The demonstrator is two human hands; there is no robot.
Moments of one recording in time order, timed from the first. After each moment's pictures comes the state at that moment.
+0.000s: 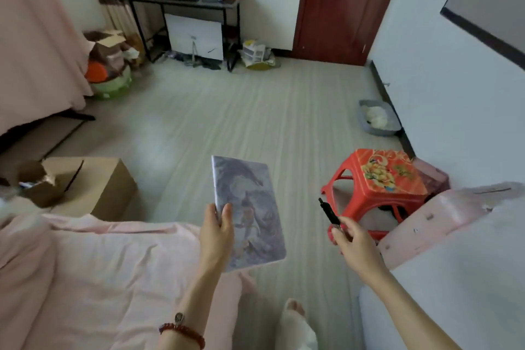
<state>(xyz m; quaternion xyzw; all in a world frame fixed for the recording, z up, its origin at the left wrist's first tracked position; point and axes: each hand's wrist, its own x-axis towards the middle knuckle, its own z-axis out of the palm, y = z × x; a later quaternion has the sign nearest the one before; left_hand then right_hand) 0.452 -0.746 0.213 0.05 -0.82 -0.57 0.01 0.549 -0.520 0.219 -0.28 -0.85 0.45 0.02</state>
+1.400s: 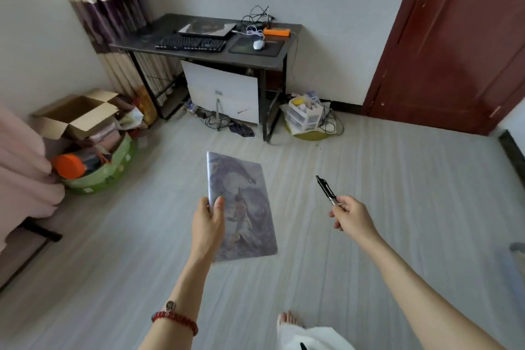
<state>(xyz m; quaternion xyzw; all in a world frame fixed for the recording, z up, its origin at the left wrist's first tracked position) -0.791 -0.503 0.212 0.14 -0.84 -0.52 0.05 -0.767 -0.239 0.198 -0.24 -0.81 0.53 -0.02</state>
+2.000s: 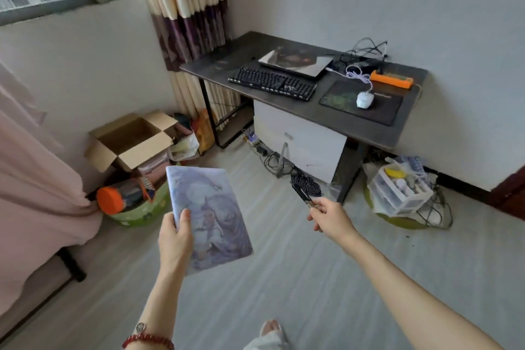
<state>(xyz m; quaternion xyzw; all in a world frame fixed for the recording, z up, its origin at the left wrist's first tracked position) -1.281 -0.706 0.201 0.32 -0.77 -0.51 0.19 -1.361 -0.433 0.200 -0.04 -0.84 0.52 -0.15</state>
